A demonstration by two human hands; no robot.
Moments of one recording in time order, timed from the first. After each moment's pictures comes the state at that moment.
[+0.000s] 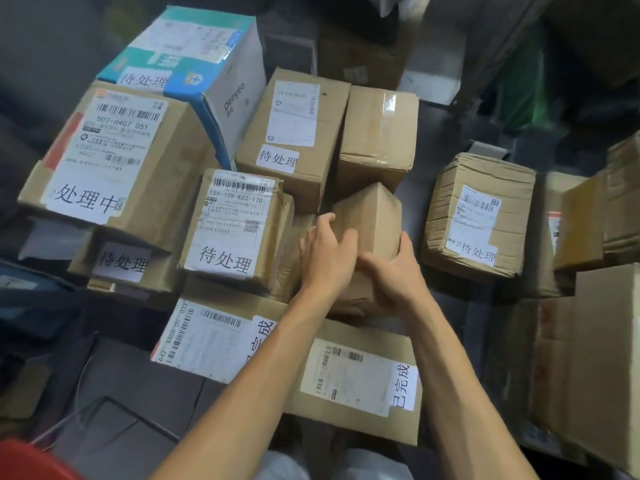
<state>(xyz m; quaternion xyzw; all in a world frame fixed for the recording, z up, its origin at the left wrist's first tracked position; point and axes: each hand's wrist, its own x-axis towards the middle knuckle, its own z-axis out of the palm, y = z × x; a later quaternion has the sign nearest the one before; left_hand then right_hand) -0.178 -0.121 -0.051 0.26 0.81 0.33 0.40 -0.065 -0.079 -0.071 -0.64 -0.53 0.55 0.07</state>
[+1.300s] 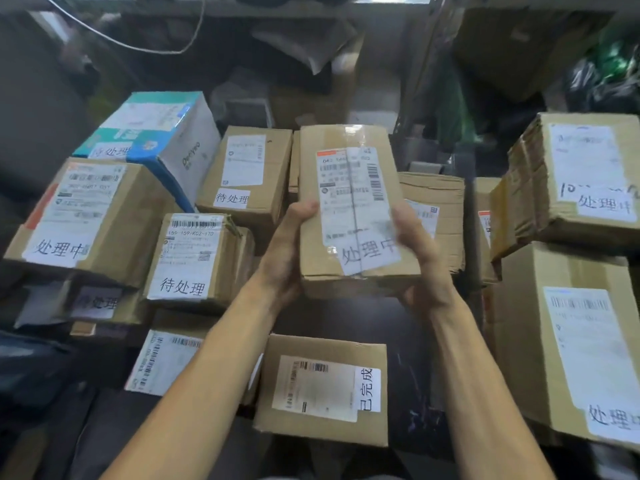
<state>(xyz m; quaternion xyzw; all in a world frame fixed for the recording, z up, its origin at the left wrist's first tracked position) -0.157 -0.114 0.032 0.20 0.42 0.59 0.66 0.005 -0.064 0.031 -0.32 -0.37 0.80 0.35</state>
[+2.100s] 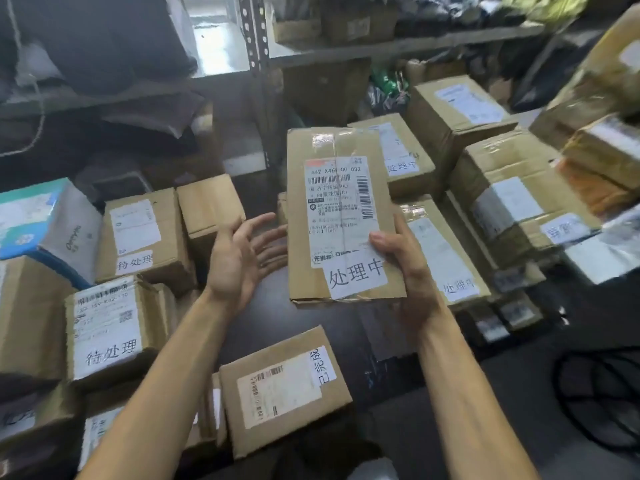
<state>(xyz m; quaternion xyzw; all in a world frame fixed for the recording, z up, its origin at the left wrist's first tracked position) -0.128 -0.113 0.056 0.33 0.48 0.46 0.67 0.090 -0.164 0.094 -0.40 -0.39 0.61 0.55</state>
